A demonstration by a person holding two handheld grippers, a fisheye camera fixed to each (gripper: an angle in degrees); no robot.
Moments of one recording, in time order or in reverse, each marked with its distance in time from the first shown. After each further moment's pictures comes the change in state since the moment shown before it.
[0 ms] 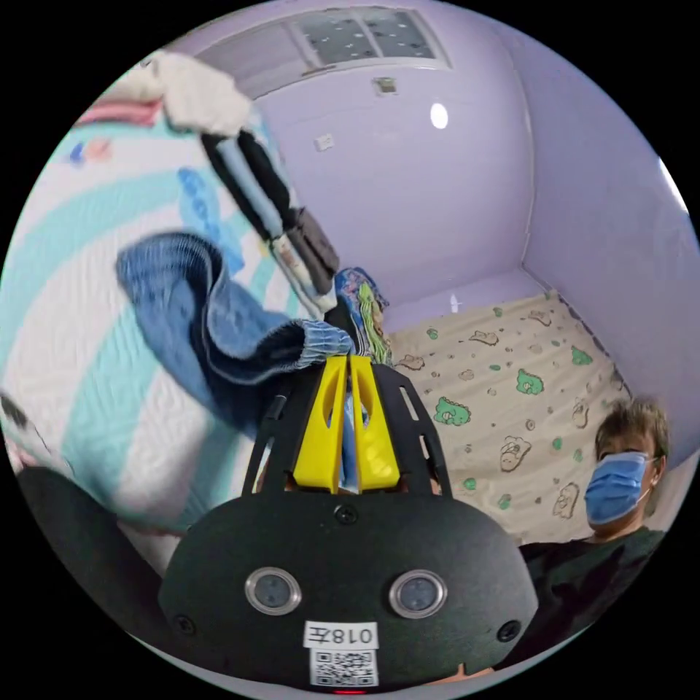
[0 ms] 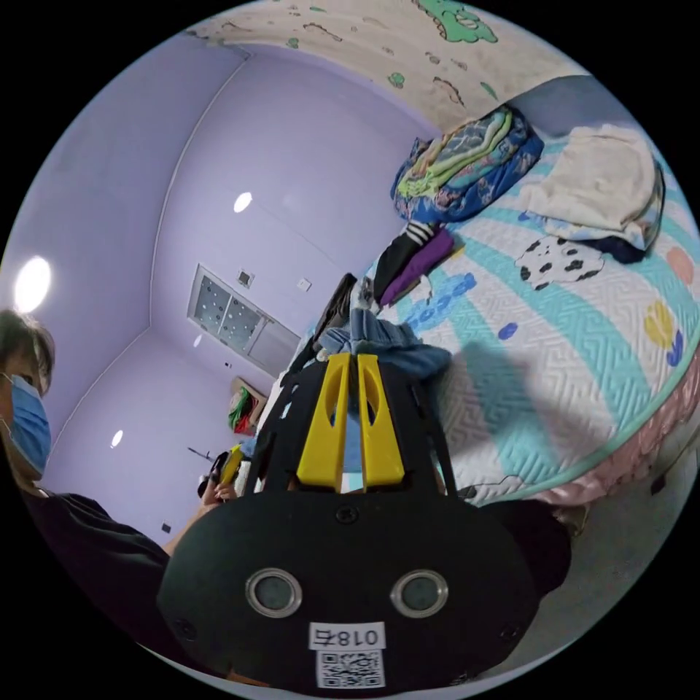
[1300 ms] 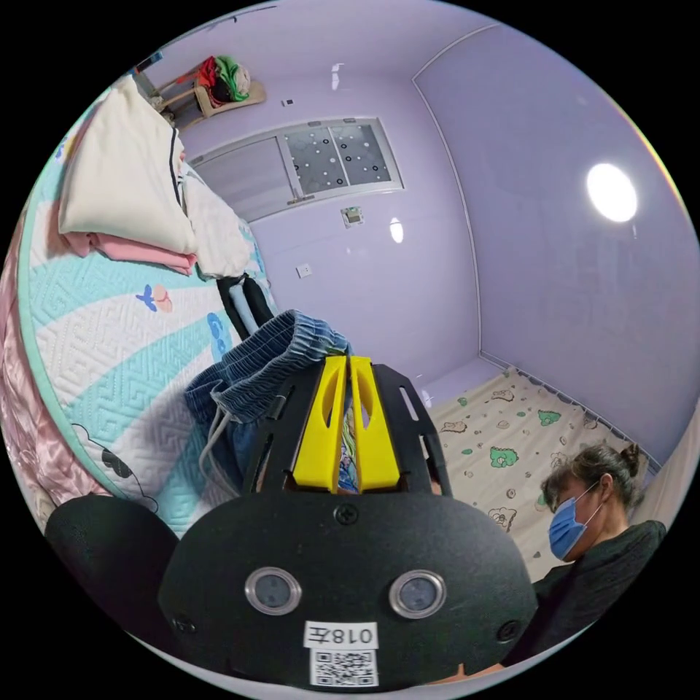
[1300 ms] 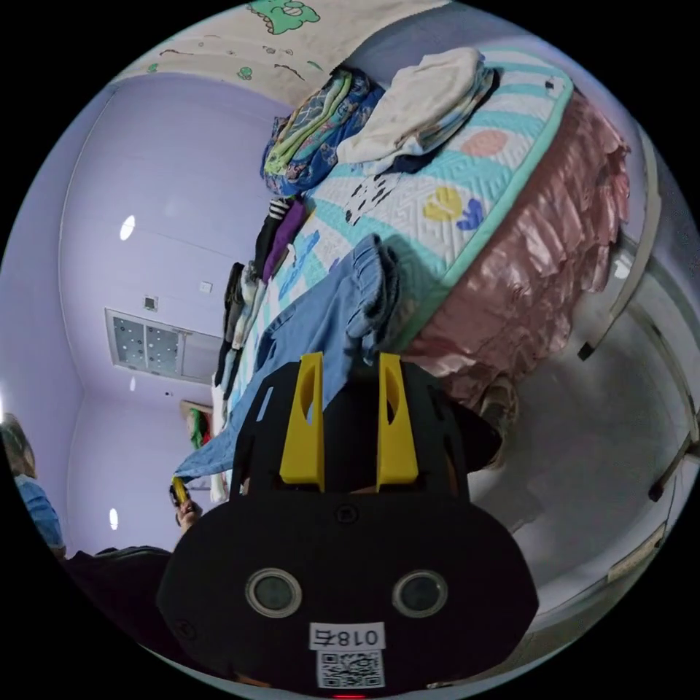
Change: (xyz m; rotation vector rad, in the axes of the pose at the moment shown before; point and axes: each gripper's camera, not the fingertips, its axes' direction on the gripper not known) left arm -0.003 -0.009 -0.258 0.467 0.088 0.008; right arm 0.159 -0.047 -0.110 -0.211 0.253 0.342
